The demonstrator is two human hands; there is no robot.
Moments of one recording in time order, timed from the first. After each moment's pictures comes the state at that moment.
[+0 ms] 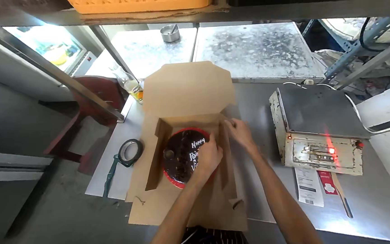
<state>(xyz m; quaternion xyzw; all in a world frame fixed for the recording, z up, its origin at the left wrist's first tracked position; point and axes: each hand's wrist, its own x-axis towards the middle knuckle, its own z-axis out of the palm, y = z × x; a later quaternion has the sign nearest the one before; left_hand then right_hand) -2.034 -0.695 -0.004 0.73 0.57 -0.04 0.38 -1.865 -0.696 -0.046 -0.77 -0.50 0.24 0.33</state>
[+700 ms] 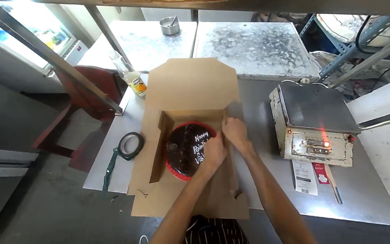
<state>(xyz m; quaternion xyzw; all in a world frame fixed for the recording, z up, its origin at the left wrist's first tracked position) -2.040 -0.704 -0.005 0.76 0.53 -0.04 0.37 -1.935 -0.703 0.011 -0.84 -0.48 0.21 0.14</state>
